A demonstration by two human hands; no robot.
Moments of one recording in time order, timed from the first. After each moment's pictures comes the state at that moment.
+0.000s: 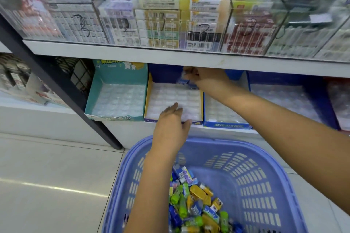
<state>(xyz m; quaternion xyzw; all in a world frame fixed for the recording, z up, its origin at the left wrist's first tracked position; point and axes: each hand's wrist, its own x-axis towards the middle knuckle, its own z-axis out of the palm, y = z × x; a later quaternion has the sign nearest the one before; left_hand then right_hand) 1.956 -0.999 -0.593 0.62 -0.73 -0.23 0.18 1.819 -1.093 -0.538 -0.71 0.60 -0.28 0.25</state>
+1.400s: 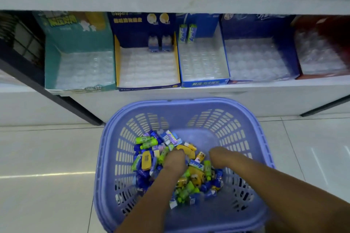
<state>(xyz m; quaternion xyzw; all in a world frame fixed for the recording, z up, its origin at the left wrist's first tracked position) 1.922 -0.878 -0.771 0.52 -0.76 -0.34 -0.21 1.759 -0.863 -0.746 -0.56 0.60 0.41 0.40</state>
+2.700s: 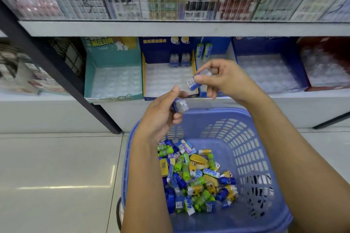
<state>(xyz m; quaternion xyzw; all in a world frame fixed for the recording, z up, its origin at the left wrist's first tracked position) 1.993 -0.955 -0.556 0.38 -0.36 -0.77 0.36 1.803 -0.972 -0.521 -0.57 0.54 -0.40 0.47</state>
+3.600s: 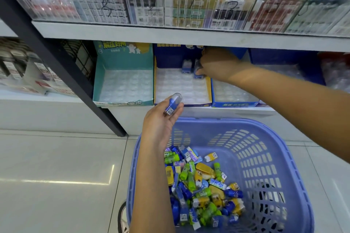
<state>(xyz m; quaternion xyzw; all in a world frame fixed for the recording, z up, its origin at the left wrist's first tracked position) 2.006 -0.976 -0.580 0.42 -0.10 -0.73 0.53 1.826 -1.083 -0.518 -0.77 0.63 0.09 0.05</state>
